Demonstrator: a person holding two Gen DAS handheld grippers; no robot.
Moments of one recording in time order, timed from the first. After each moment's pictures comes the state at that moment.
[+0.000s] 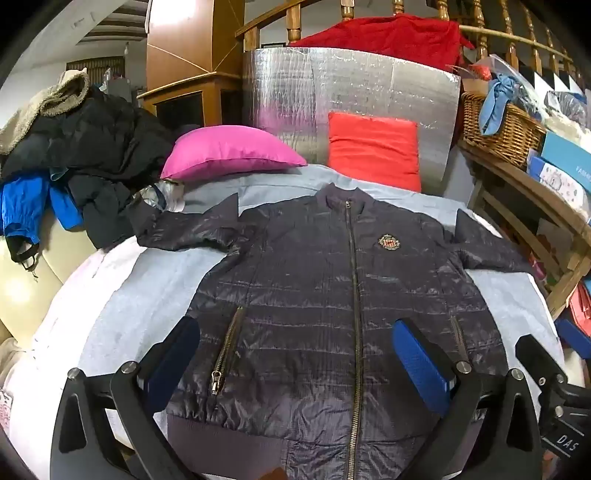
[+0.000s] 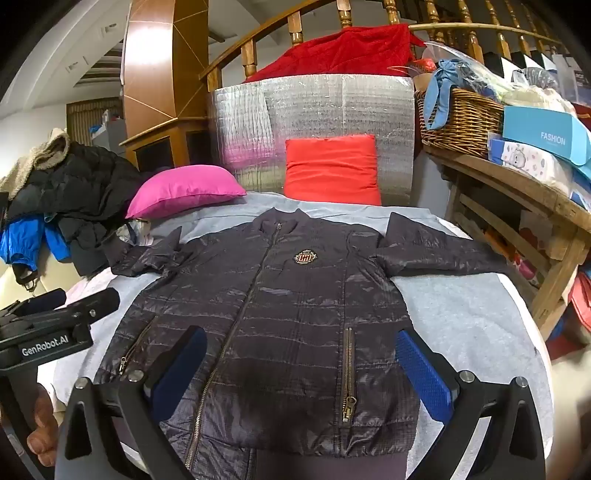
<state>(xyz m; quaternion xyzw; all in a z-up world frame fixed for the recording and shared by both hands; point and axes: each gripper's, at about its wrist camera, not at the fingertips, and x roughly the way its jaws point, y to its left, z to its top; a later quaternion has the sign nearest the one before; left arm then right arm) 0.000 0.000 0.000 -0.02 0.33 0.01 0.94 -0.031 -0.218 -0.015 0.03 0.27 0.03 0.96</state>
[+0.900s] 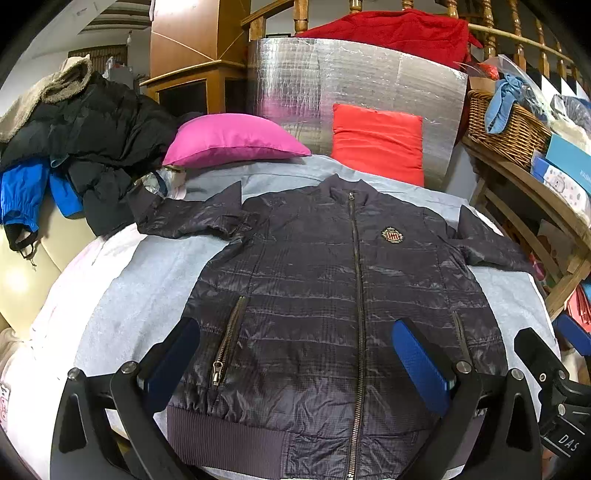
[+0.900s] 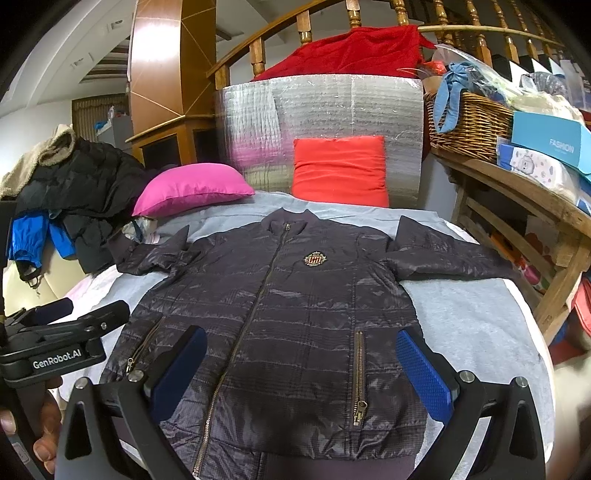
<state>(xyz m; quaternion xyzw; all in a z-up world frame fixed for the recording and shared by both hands) 0.001 0.007 -0.007 -0.03 0.35 0.01 0.94 -0.026 -0.208 -0.011 0.02 0.27 0.04 0.96</state>
